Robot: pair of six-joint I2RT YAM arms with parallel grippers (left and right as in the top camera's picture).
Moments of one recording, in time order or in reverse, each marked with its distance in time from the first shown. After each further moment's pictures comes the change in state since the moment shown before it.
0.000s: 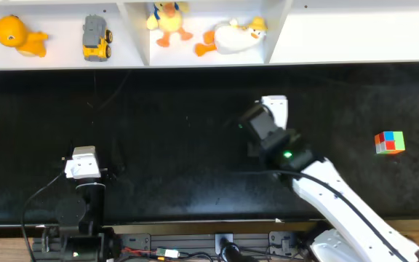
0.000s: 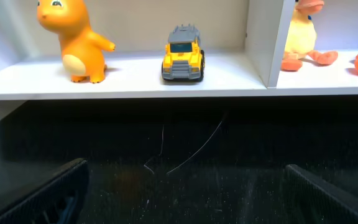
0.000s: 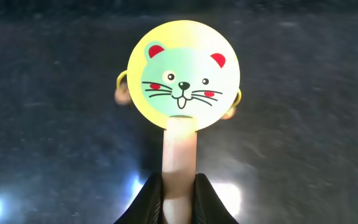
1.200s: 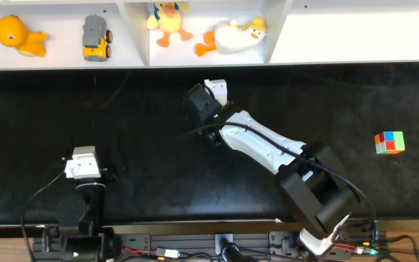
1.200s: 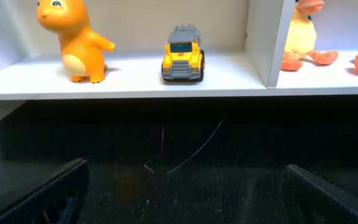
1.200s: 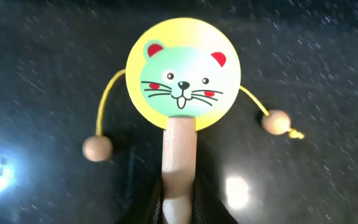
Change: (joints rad) left arm 0.000 0.000 0.000 0.000 0.000 0.000; right arm 0.134 0.658 0.291 0.273 -0.056 0.029
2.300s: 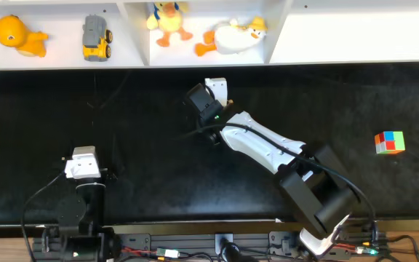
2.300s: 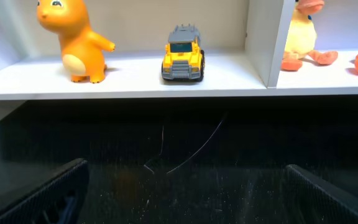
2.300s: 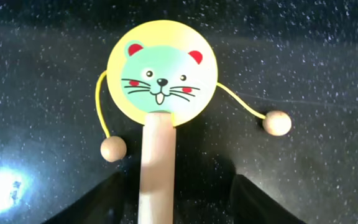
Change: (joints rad) left arm 0.000 0.000 0.000 0.000 0.000 0.000; right arm -0.002 0.001 -0.022 0.095 0.004 0.012
